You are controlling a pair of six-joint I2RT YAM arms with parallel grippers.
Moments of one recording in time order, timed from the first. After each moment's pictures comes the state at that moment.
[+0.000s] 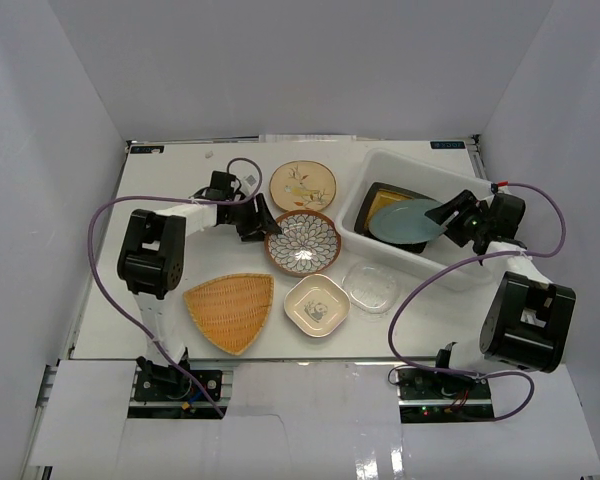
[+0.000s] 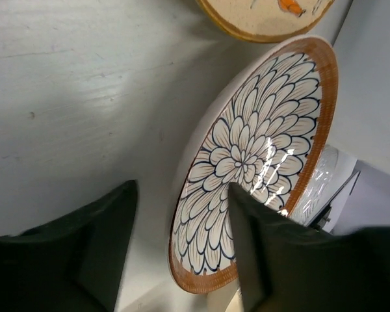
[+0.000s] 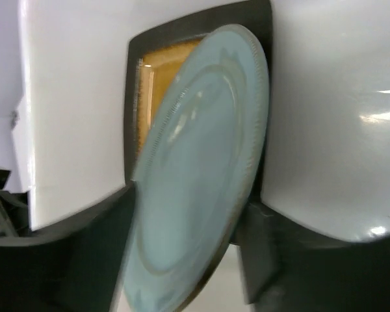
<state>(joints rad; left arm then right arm) -0.23 1.98 1.24 -0.23 0.59 -0.50 -0.28 1.42 0.76 0.06 -0.52 0.58</state>
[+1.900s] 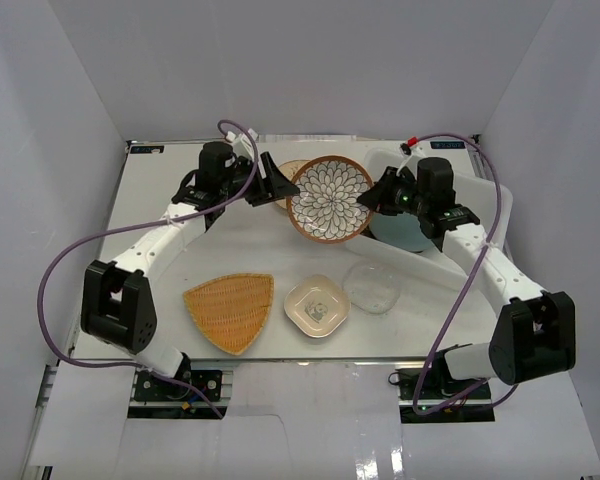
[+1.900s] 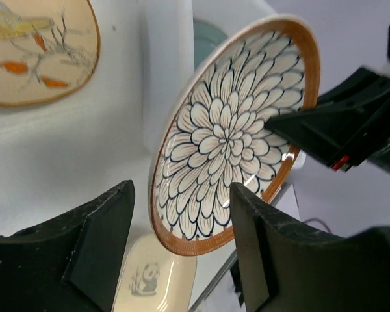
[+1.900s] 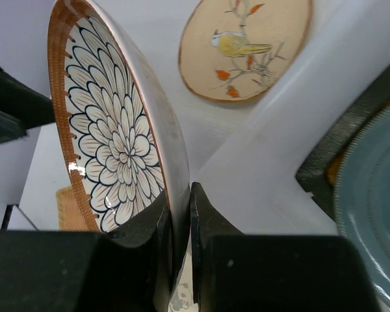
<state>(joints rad) -0.36 1.54 1.20 -0.10 0.56 -0.66 0.30 1.36 1.03 -0.08 -0.43 0.48</state>
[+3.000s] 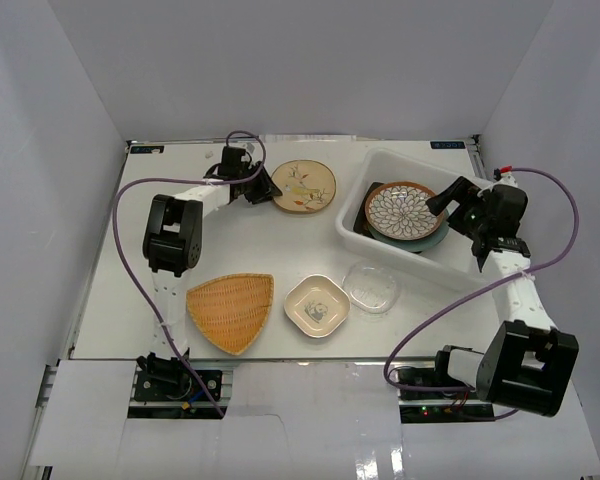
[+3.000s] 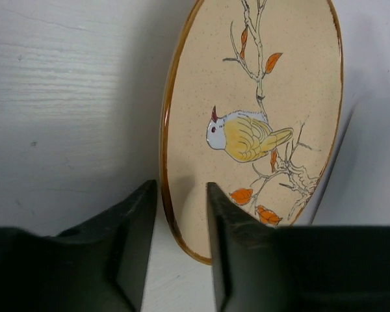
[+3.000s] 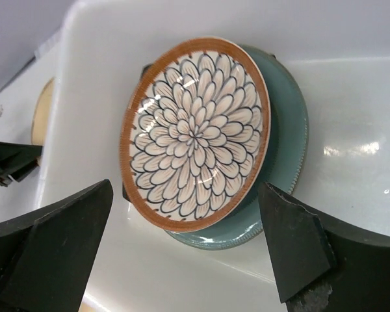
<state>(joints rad) -0.24 2.28 1.66 -0.10 0.38 -0.62 -0.19 1.22 0.80 -0.09 -0.31 0.47</state>
